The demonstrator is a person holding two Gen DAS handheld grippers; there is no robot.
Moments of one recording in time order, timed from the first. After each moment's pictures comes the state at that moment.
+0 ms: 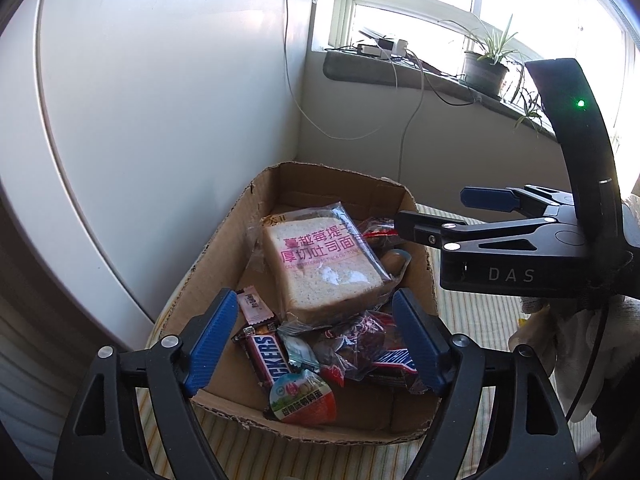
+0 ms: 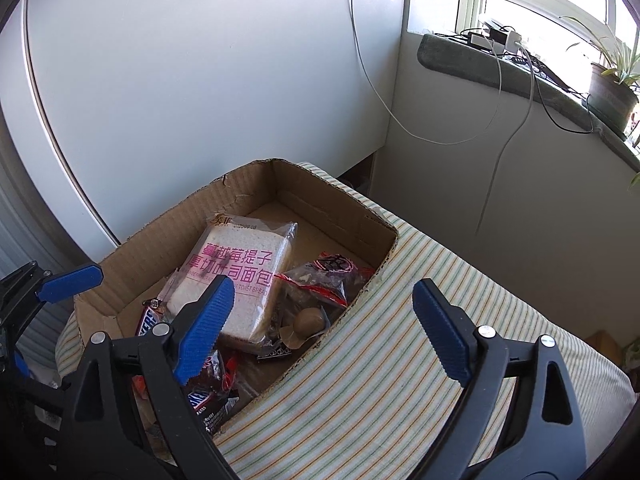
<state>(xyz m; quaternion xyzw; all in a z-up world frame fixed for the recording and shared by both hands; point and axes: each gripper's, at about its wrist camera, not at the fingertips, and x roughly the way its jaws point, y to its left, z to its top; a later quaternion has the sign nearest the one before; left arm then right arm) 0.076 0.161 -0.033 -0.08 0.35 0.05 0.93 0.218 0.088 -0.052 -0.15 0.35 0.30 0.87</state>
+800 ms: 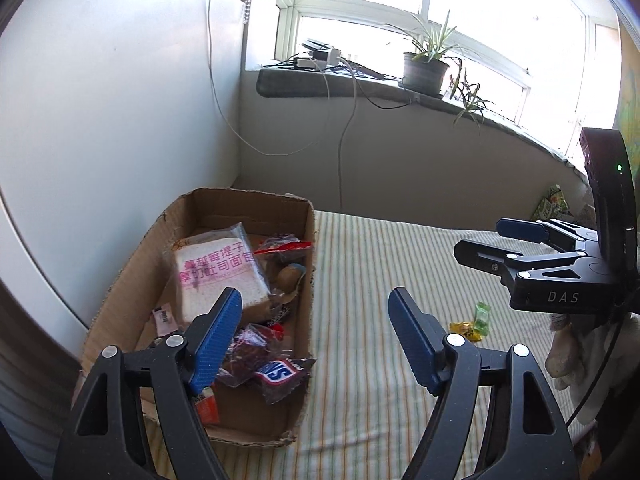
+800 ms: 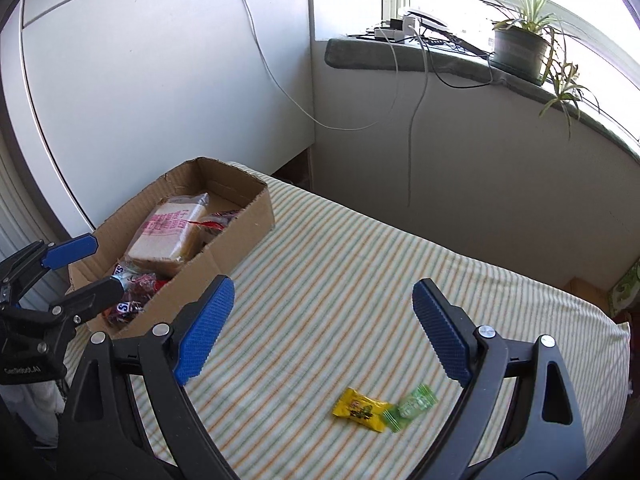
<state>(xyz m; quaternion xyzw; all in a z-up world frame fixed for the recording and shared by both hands) 0.077 0.088 -0.016 -0.06 0.33 -0.02 0.94 0.190 -0.068 -0.035 -0.09 0.35 0.23 0.90</state>
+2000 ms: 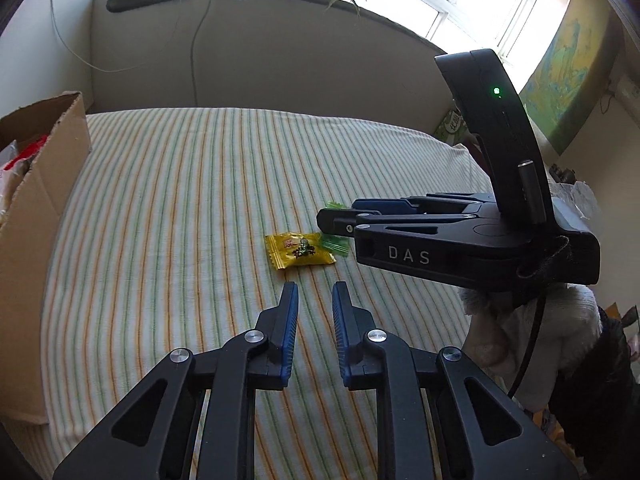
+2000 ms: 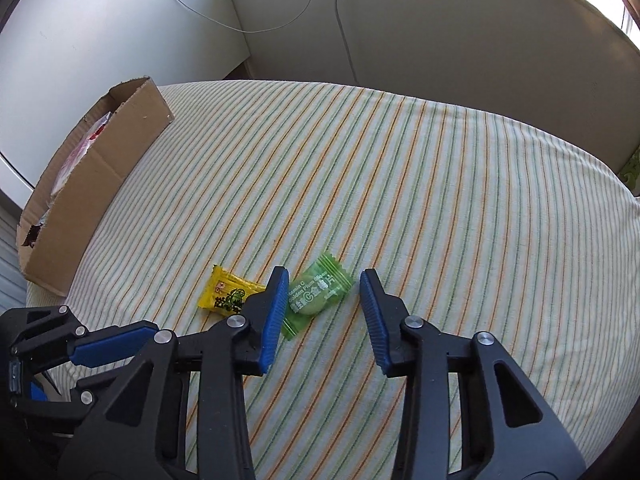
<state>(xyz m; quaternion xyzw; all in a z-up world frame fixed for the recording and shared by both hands) 0.104 -0.045 -0.085 -0.07 0.44 -0.21 0.87 0.216 -0.146 -0.130 -0.05 0.49 0.18 0.85</state>
